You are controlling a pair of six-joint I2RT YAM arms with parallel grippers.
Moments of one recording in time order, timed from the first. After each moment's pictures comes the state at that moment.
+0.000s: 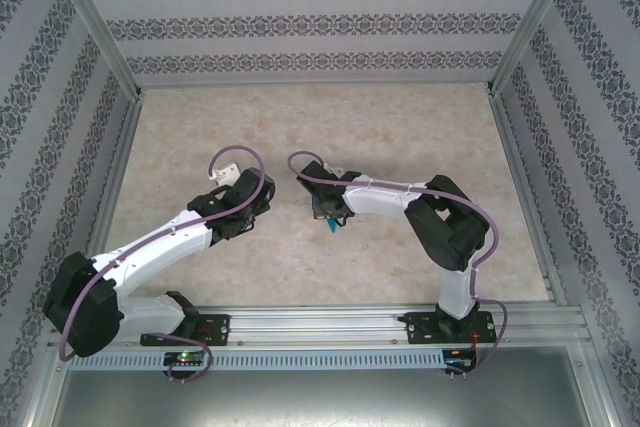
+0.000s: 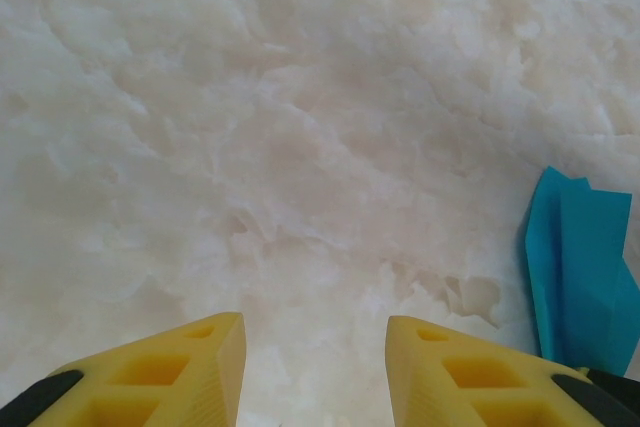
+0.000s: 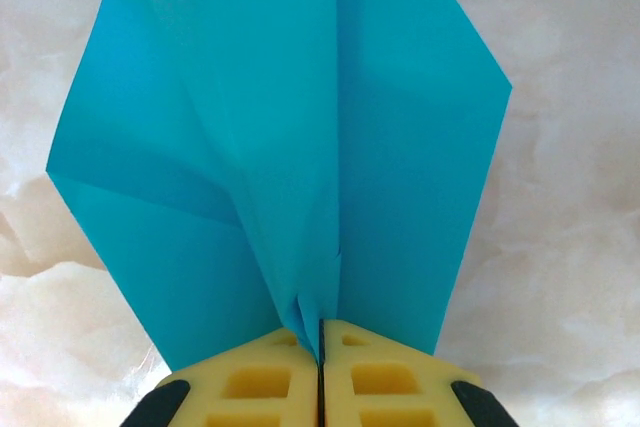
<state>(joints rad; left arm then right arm) -0.64 1.24 0.82 -0.56 -0.44 -1.05 0.80 1.91 1.20 -0.53 0.24 0.76</state>
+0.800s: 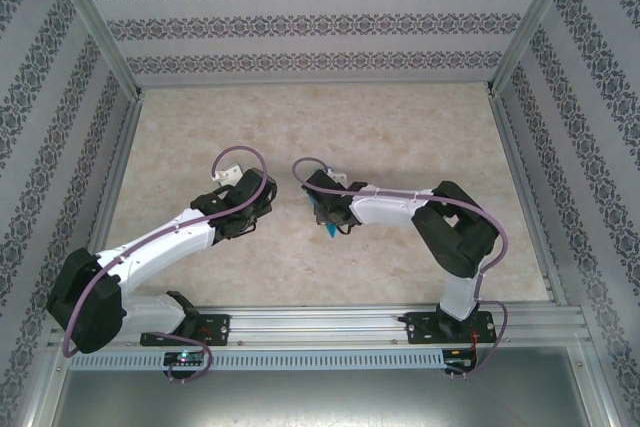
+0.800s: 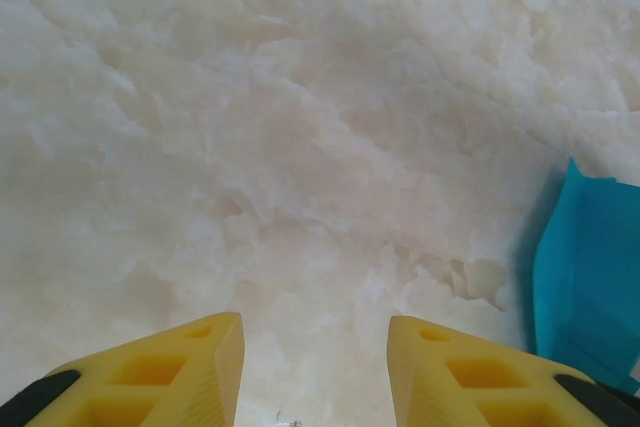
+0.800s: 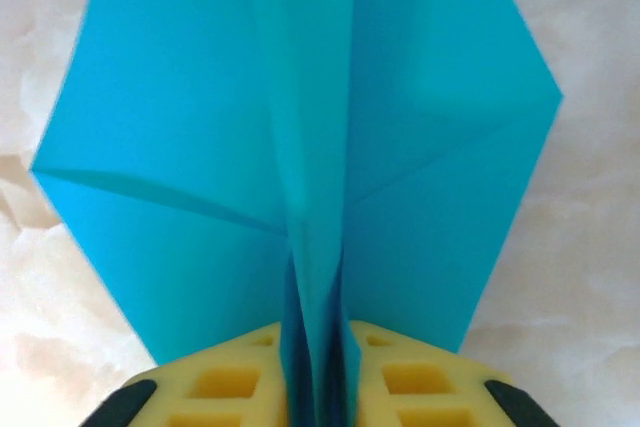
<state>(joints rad) -0.64 1.26 0.82 -0.56 -0.41 -1.06 0.83 1.84 1.07 -0.40 0.23 0.79</state>
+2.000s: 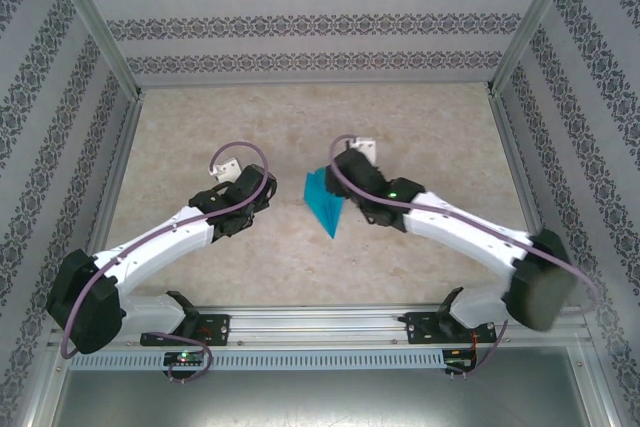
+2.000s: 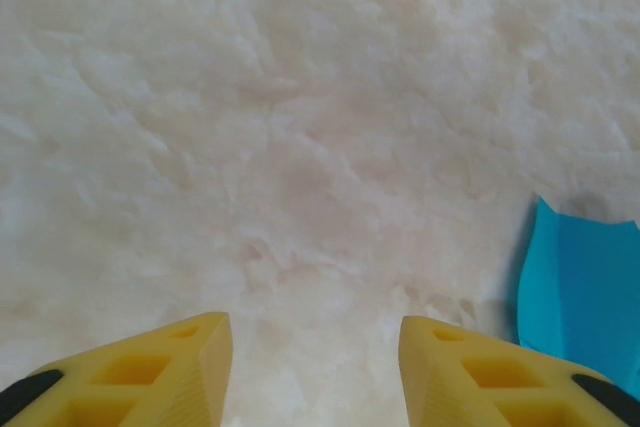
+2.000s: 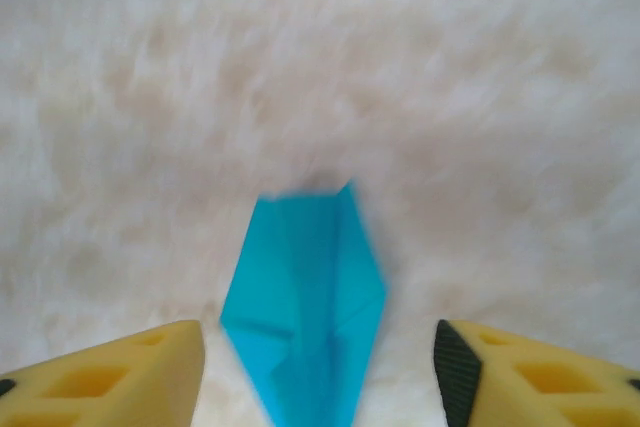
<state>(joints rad) -0.64 1.26 0.87 -0.60 -0.52 -1.00 0.80 1.33 1.03 -0.43 0.46 0.65</state>
